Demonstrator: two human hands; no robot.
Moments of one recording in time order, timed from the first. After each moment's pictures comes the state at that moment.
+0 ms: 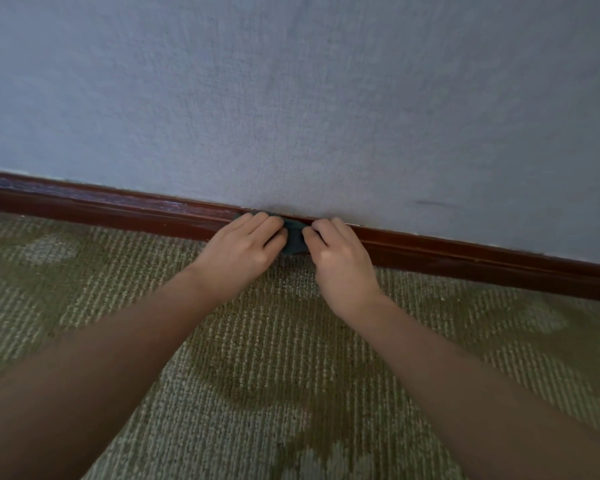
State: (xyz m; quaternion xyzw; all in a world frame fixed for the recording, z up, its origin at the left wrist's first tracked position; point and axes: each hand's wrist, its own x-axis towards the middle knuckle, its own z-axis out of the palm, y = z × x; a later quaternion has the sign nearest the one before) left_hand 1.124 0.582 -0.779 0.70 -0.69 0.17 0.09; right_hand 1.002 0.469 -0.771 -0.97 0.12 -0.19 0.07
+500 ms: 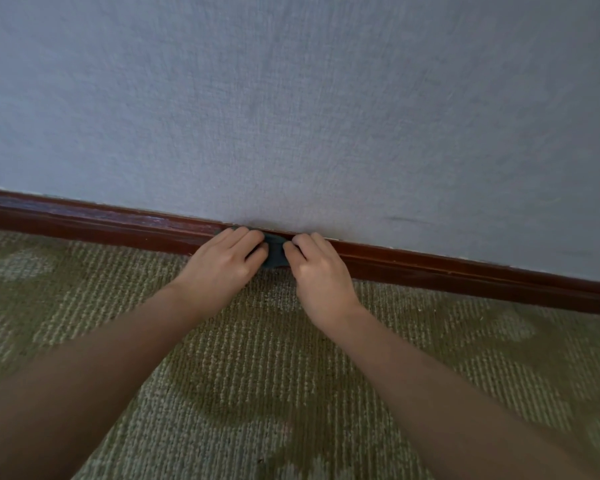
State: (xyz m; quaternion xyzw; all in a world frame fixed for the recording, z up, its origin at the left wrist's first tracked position) left_hand 1.121 0.582 -0.778 0.72 -0.67 0.14 0.10; right_hand 1.000 0.466 -0.770 -0.97 0.13 -0.18 0.06
